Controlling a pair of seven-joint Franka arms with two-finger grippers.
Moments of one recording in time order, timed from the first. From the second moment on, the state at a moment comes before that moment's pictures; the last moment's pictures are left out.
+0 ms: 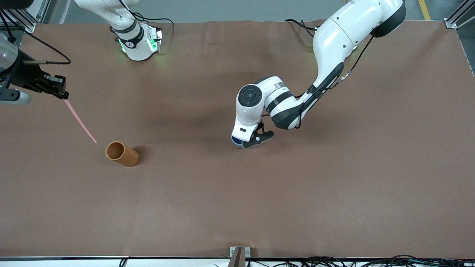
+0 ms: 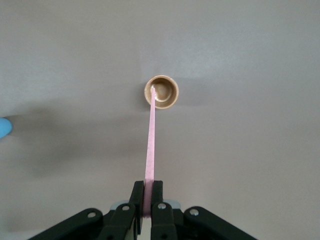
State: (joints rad) left arm -0.30 0.80 -0.60 -1.50 0.49 2.15 -1.43; right arm 0.12 -0.04 -0.03 -1.57 0.02 1.49 0.17
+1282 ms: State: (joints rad) left arm -0.11 0.09 -0.14 -1.51 0.03 1.58 -0.06; right arm 0.74 0.40 -0.03 -1.30 0.16 1.77 1.10
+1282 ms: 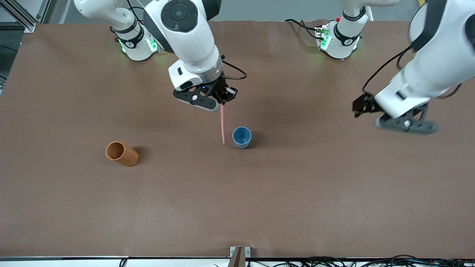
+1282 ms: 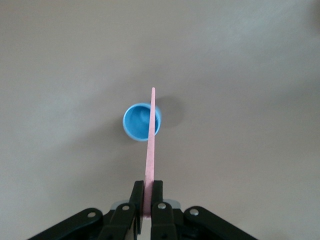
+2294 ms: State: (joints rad) left arm -0.08 0.05 -0.11 -1.50 -0.01 1.54 0.02; right arm 0.83 0.54 -0.03 -1.29 0.18 1.87 1.19
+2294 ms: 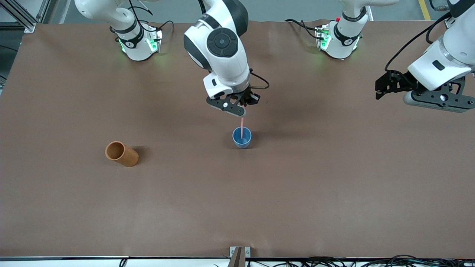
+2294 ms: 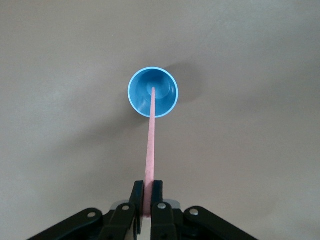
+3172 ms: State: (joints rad) left arm -0.08 0.05 -0.09 -1.50 -0.02 1.54 0.02; right arm 0.83 0.61 -0.04 -1.28 0.15 1.96 1.19
